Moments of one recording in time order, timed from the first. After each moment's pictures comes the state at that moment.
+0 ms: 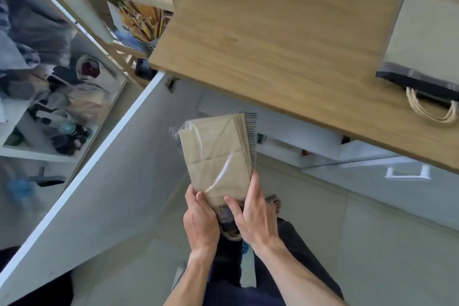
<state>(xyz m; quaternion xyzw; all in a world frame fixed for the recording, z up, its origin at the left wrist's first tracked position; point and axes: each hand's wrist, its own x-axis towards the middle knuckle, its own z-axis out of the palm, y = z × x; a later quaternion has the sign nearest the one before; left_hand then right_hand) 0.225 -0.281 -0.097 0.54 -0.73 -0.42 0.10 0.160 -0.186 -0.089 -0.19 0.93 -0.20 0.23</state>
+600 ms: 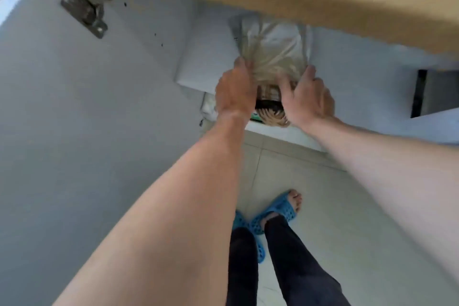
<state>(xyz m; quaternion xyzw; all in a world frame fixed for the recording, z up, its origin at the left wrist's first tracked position) -0.046 -0.370 -0.265 0.32 -0.91 -0.26 0.00 -0.079 -0.239 -0.263 -0.03 0.98 -0.15 0.12</state>
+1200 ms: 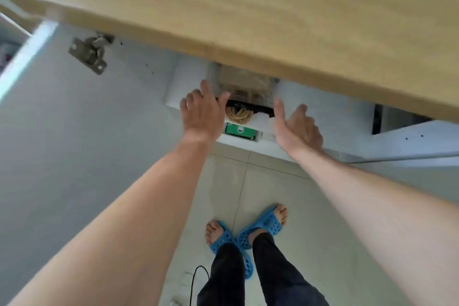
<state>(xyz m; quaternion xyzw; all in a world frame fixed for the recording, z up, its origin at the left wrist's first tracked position) -0.018 -0.398 -0.269 0.26 -0.95 -0.15 -0.05 -0.060 -0.216 -0.244 0.07 0.97 -0.14 0.20</state>
